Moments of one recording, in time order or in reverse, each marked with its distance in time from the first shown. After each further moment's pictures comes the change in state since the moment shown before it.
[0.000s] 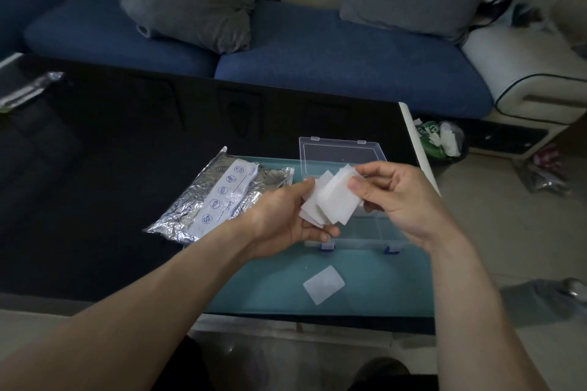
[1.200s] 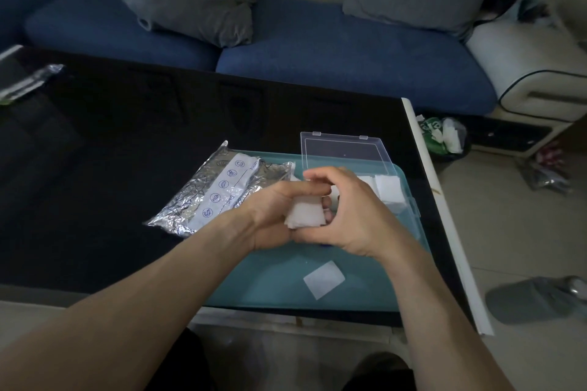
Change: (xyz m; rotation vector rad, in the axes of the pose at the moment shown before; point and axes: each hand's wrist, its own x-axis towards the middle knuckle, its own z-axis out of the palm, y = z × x) left_hand 0.008 -0.004 -0.012 -0.177 -0.140 -0.059; right_hand -0.011 -0.006 0.051 -0.482 -0.153 -0.134
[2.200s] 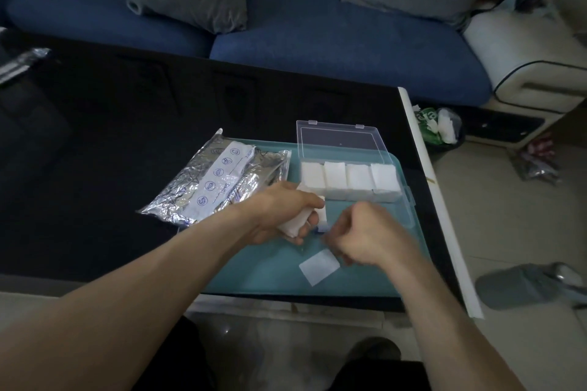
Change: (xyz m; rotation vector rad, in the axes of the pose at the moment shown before) left_hand 0.001 -0.014 0.005 0.488 0.355 -0.044; right_hand -0.023 0.019 0.007 -0.323 -0.176 0.533
